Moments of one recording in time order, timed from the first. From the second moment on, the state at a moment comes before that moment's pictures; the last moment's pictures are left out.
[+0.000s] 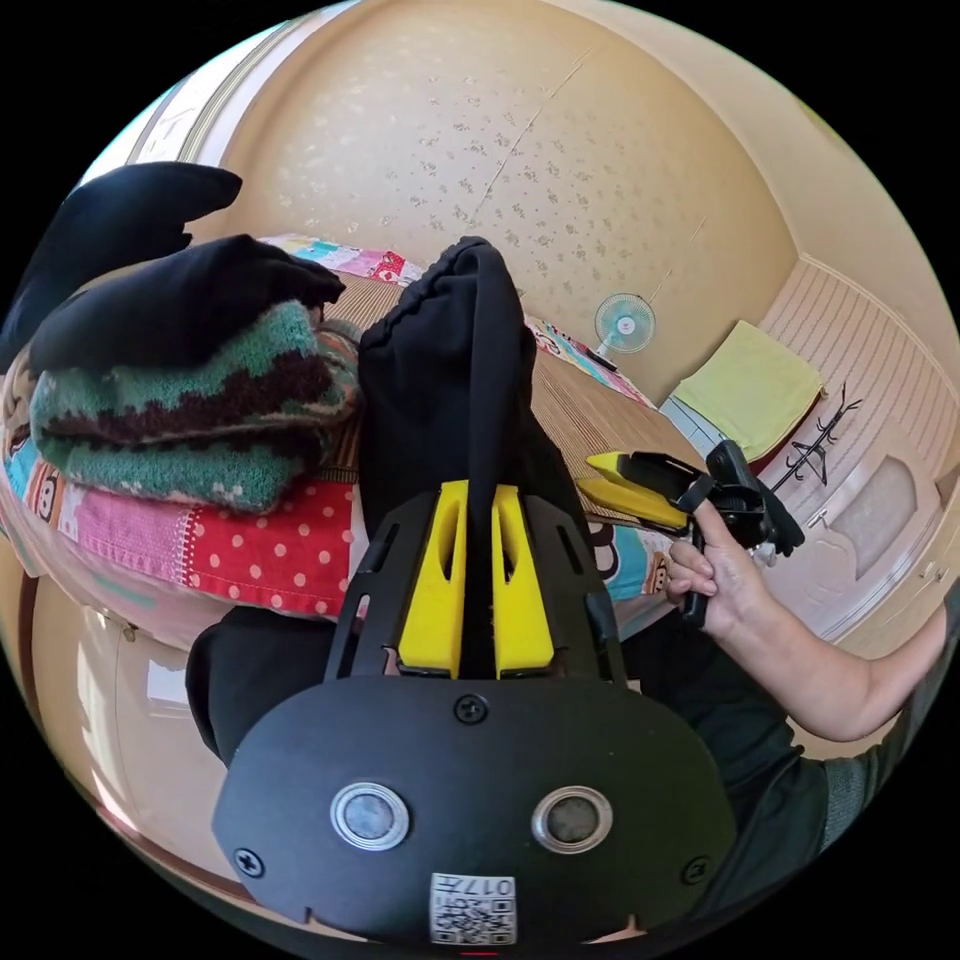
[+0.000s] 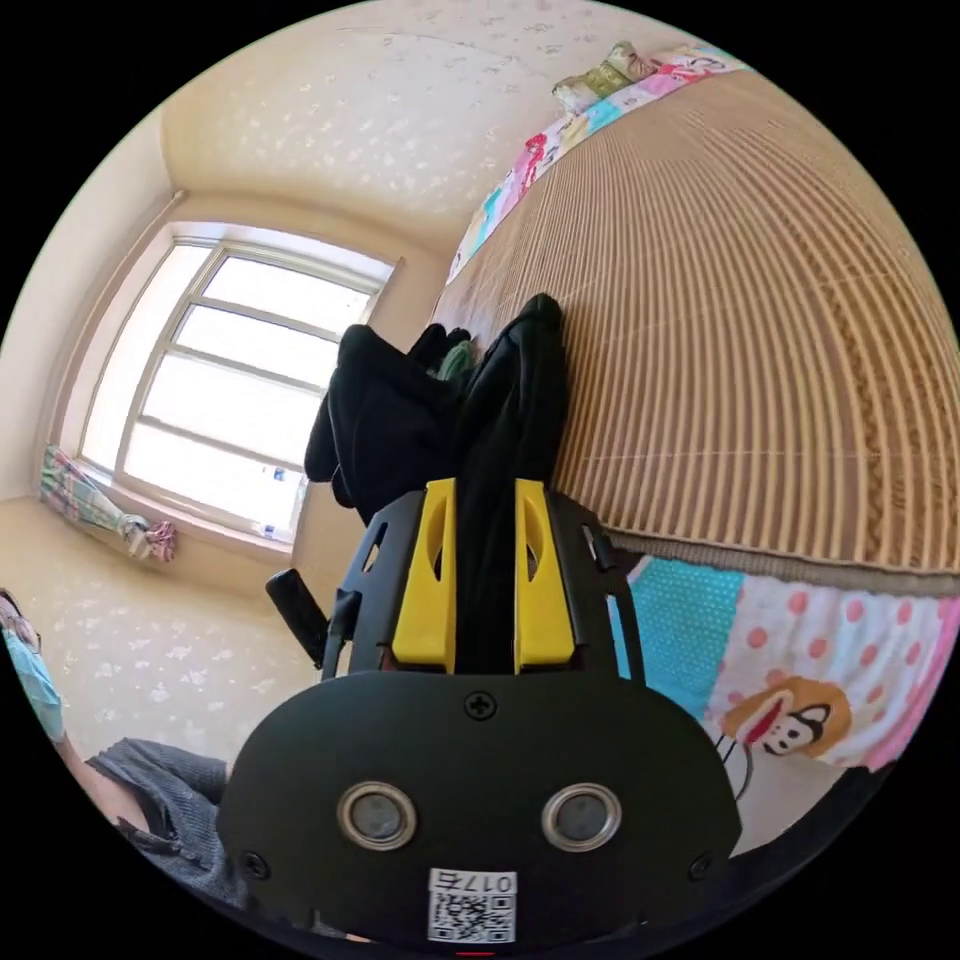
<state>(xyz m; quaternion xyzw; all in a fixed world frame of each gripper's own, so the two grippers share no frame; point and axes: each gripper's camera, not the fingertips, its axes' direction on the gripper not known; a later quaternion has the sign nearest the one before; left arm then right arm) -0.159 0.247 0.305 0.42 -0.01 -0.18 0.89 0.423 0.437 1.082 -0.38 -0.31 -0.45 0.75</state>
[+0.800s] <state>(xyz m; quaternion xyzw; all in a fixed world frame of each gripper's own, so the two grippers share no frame) -0.032 0.342 0.059 0.49 0.21 0.27 0.80 0.461 0.101 0.823 -0.37 -0.68 -0.47 0.42</state>
